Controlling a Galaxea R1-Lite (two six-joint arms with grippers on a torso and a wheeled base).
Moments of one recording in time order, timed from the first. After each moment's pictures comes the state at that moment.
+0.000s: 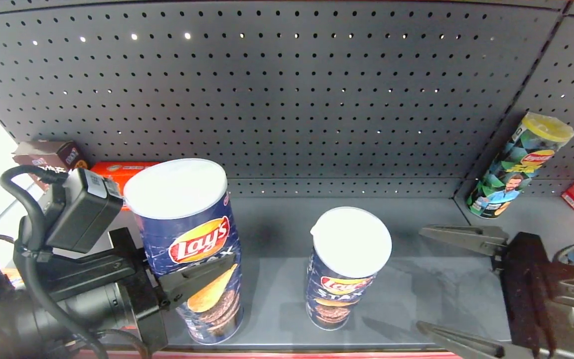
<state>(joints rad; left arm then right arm) -0.59 1.25 -0.48 -0.64 -0.25 0.05 0.61 1.23 -0.38 -0.86 0.55 -0.23</state>
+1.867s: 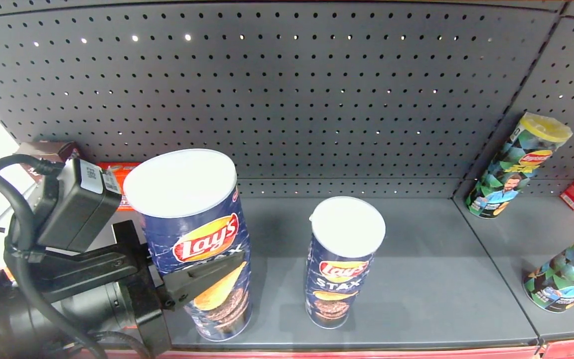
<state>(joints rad) -0.64 1.25 -0.51 -0.64 -0.25 0.08 -0.01 0.07 -0.02 -0.05 -0.07 -0.13</state>
